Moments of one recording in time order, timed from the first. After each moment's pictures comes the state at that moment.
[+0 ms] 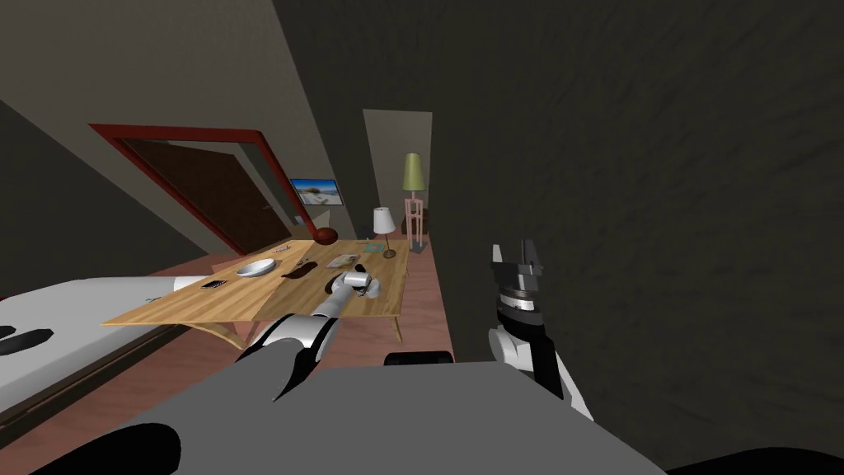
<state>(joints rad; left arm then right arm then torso) -0.63 0.35 0.01 -0.67 0.12 0.87 -0.17 0.49 -0.05 -0.01 -2.32 -0.04 -0.58 -0.14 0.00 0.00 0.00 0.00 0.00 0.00</state>
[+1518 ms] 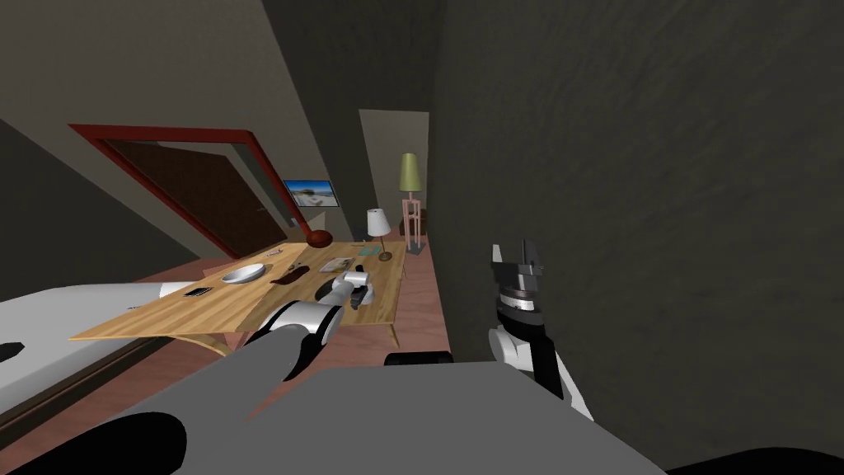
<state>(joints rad) -0.74 0.36 0.01 -0.44 0.14 1.06 -0.17 0.49 -0.05 -0.01 -2.32 -0.04 -0.58 -0.14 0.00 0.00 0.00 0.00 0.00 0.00</state>
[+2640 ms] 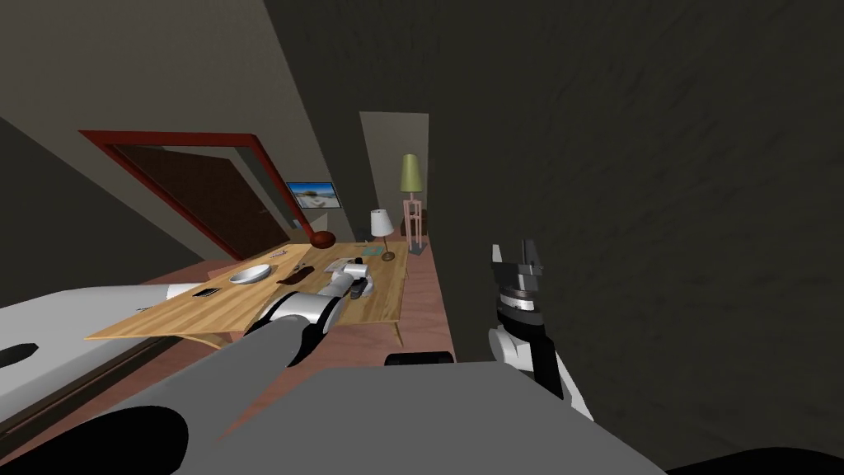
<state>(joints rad) -0.82 0.39 0.01 -0.42 0.16 1.12 -0.21 0.49 -0.05 -0.01 -2.32 -0.04 -0.58 -0.14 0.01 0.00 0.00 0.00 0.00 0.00</state>
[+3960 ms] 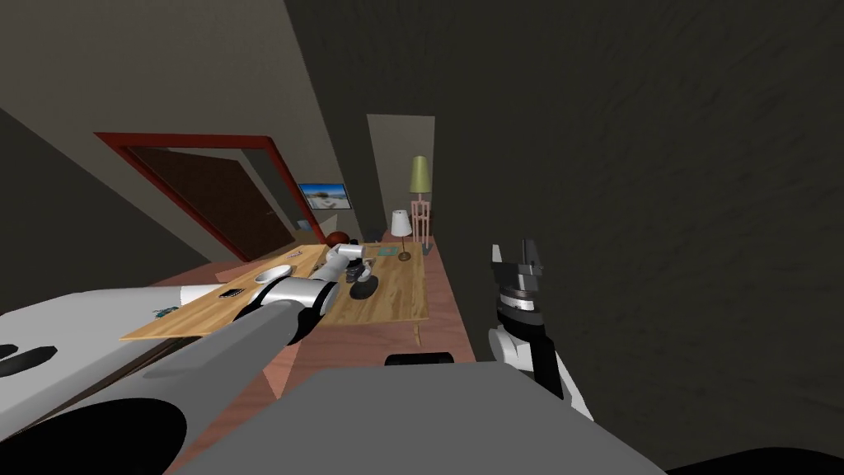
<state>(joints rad) -0.95 0.48 0.00 -0.50 0.21 1.35 -0.33 0.49 -0.05 -0.01 -2.32 -0.04 -0.58 -0.14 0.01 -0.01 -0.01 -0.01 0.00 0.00</state>
